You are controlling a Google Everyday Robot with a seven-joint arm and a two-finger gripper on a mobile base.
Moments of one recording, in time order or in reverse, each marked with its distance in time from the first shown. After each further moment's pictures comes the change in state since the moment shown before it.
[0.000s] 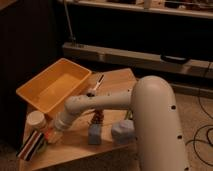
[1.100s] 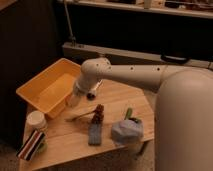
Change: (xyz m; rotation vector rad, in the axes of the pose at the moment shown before) arm -0.011 -0.107 -0.236 0.365 0.193 0.218
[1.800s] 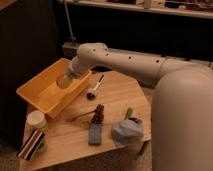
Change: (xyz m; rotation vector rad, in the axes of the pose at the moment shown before) arm -0.064 -0.039 -0.019 0.095 -0.160 0.060
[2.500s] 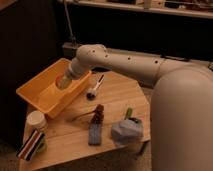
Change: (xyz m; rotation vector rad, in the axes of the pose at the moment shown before) arm 0.001 -0.001 -0.001 0.002 -0.001 0.002
